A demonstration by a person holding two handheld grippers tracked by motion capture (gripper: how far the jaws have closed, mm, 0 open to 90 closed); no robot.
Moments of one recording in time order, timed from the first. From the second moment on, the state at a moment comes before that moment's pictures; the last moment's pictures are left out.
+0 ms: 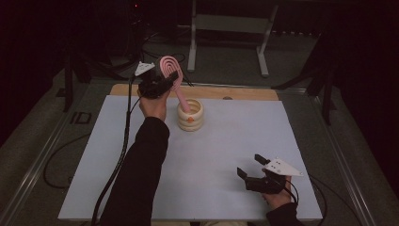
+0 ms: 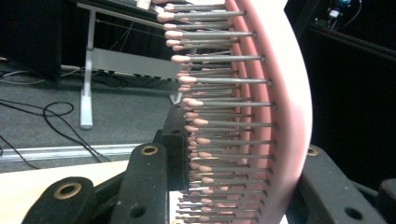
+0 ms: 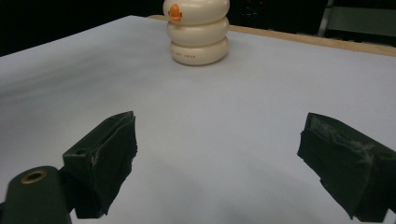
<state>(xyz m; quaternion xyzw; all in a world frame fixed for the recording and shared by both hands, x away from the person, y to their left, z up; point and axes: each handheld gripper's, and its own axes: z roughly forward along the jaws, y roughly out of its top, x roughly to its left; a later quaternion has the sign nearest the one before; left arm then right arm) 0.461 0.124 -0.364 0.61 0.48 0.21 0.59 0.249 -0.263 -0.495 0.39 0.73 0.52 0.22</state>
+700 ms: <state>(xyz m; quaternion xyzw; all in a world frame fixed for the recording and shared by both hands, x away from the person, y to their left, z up) 0.463 0.123 -0.371 0.61 0.49 0.22 0.58 0.249 -0.263 -0.495 0.39 0.73 0.52 0.22</state>
